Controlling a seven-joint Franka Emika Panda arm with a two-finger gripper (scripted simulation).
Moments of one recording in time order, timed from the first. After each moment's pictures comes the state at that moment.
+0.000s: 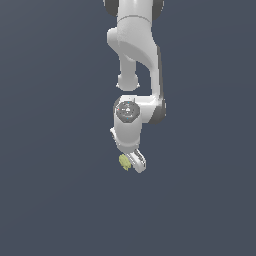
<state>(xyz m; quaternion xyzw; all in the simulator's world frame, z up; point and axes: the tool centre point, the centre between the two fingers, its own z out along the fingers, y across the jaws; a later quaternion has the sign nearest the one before) 0.040 0.000 0.068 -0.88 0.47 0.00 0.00</state>
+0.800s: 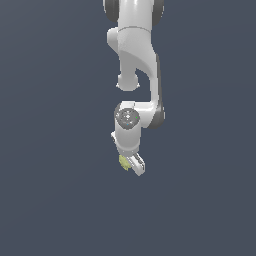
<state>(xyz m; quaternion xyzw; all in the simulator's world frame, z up) 0.040 0.000 0.041 -0.88 0.47 0.00 0.00</state>
